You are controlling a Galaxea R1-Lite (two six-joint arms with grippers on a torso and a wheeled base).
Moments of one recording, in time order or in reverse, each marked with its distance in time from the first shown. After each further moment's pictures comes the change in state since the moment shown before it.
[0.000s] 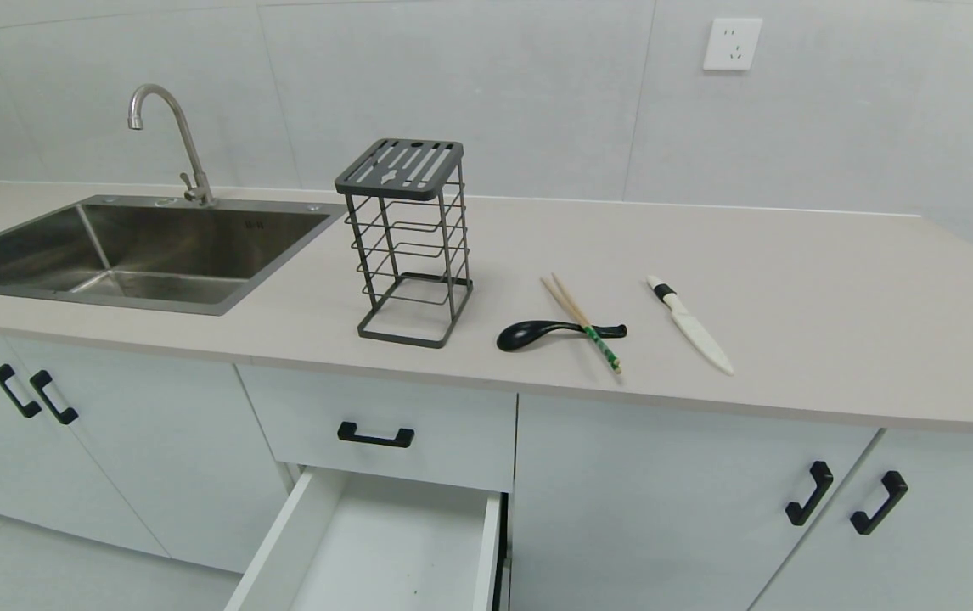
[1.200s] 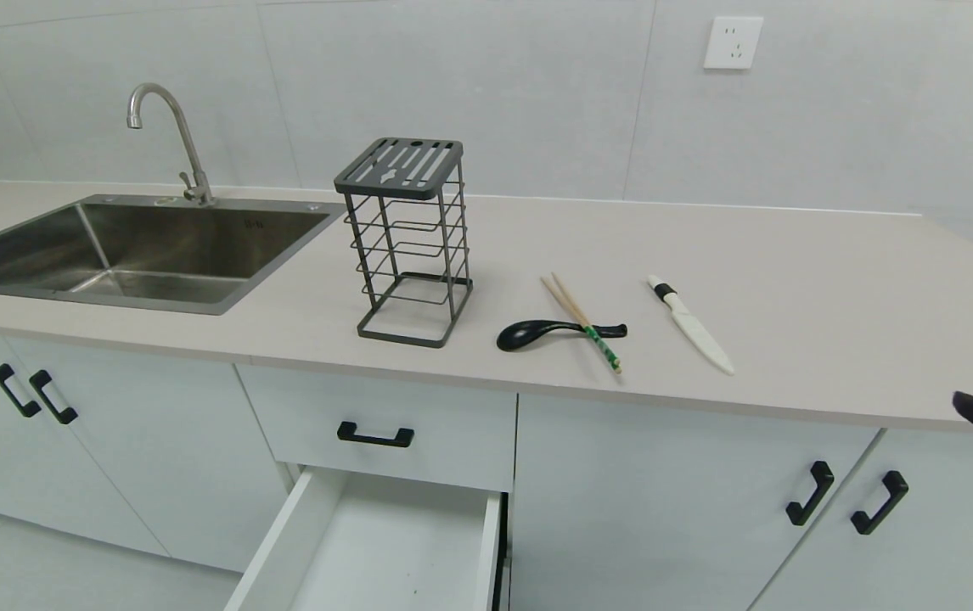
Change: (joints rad) left arm 0.000 0.000 0.000 0.000 0.000 0.000; right arm 0.164 0.750 -0.227 -0.040 -0.076 -0.150
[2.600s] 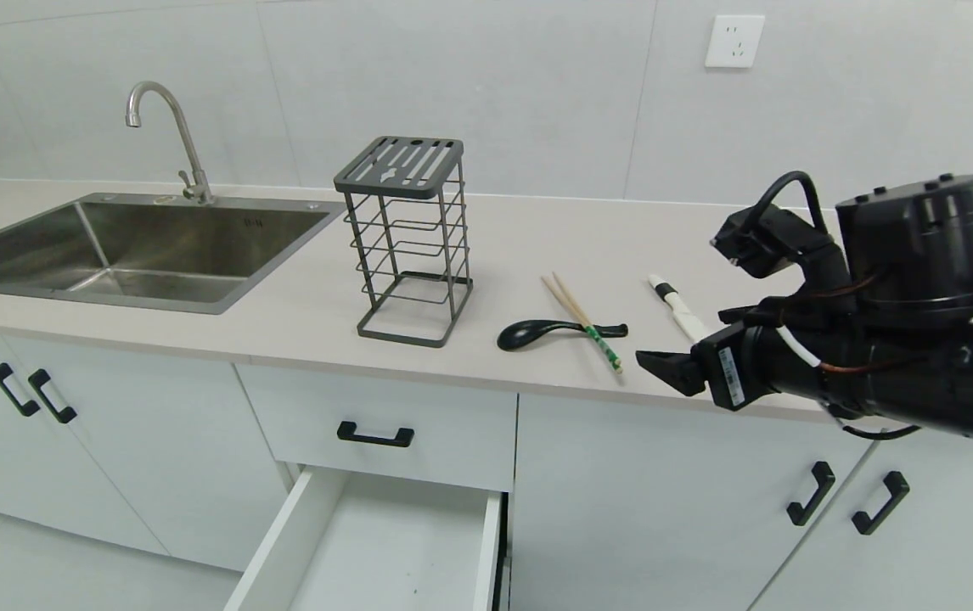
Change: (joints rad) left arm 0.000 0.000 0.000 0.000 0.000 0.000; right arm 0.523 0.673 -0.308 -0.117 -0.377 0.128
